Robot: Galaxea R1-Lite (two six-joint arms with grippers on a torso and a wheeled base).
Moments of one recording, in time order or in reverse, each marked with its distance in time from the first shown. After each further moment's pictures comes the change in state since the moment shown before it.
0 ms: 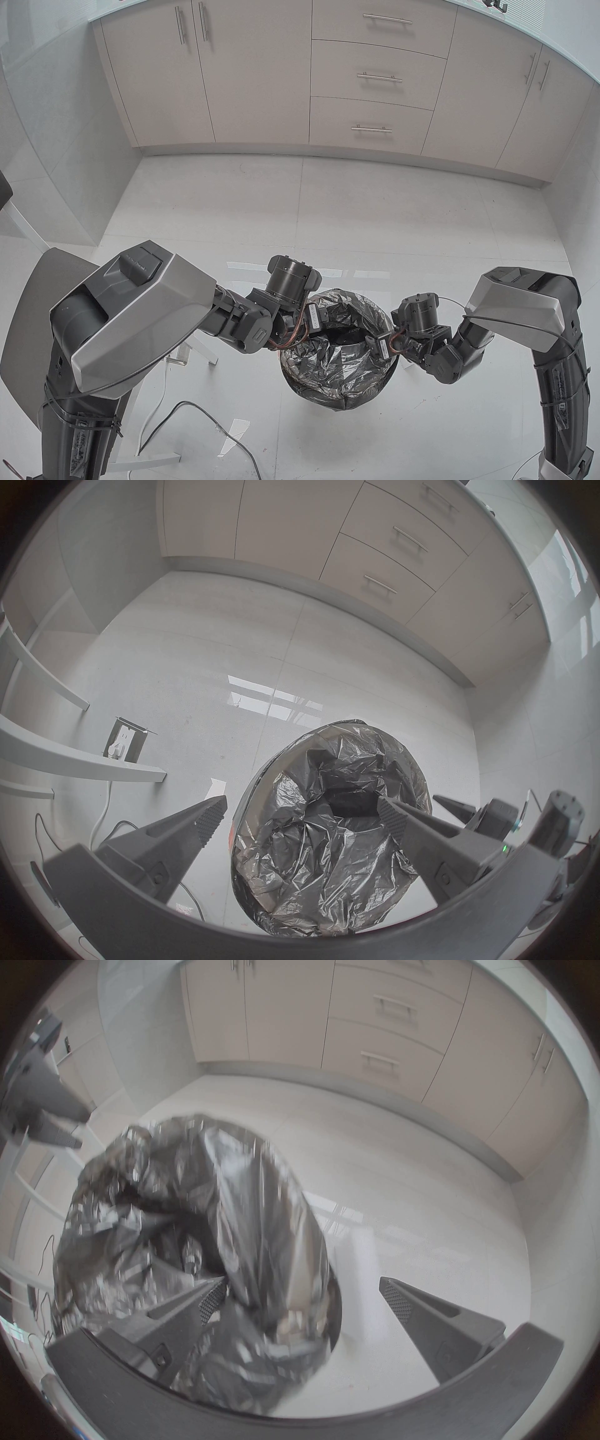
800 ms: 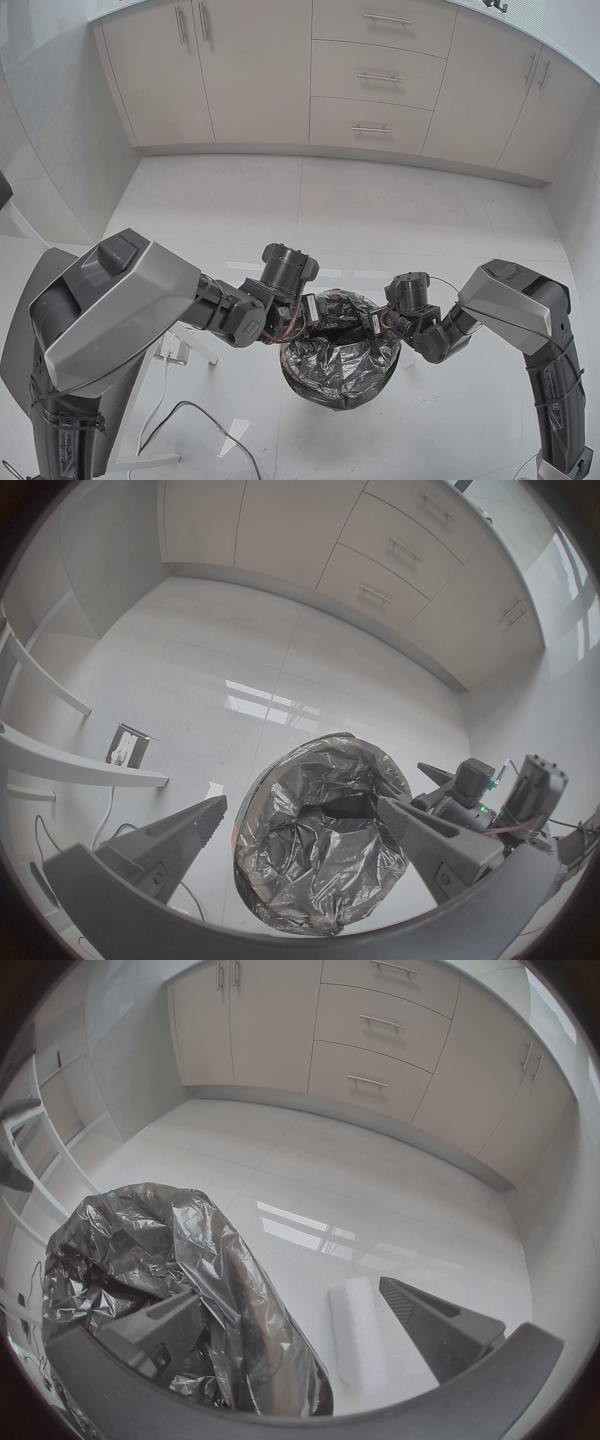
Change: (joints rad) left arm -0.005 -0.073 0.034 0.011 -0.001 0.001; right arm -0.014 0.063 -0.260 0.092 -0.032 0.009
